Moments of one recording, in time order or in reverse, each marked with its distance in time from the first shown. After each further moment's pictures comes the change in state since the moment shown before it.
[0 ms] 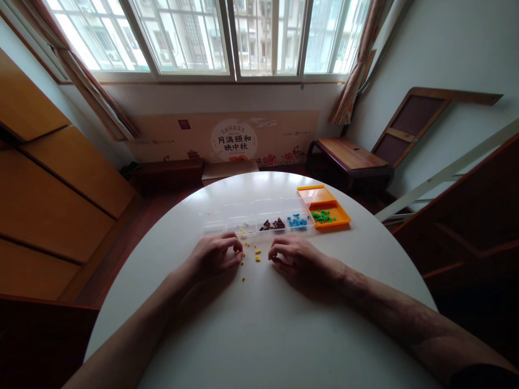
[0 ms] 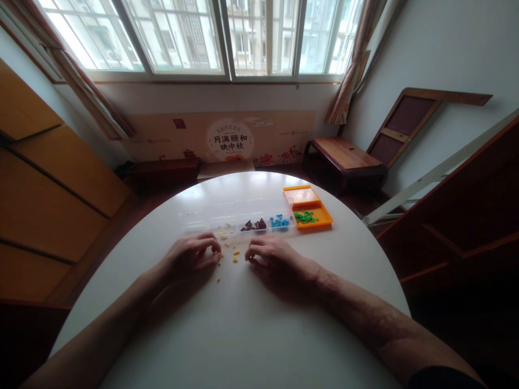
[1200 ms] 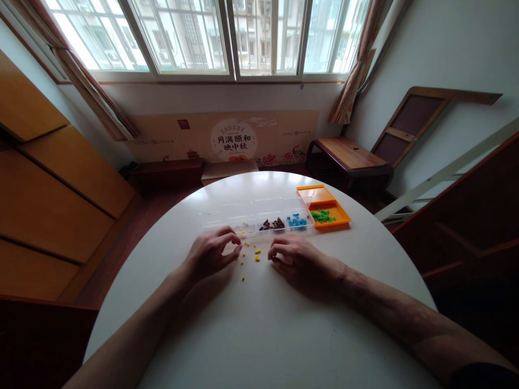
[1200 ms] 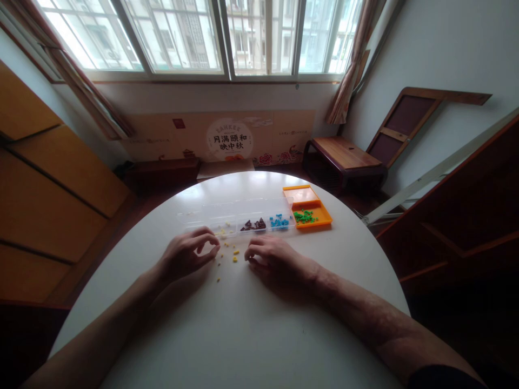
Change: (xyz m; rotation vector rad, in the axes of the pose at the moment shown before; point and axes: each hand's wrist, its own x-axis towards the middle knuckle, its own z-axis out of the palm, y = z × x) left_hand 0.003 0.002 0.001 0.140 0.192 0.047; right_hand 0.001 0.000 0.000 0.004 -0.006 -0.005
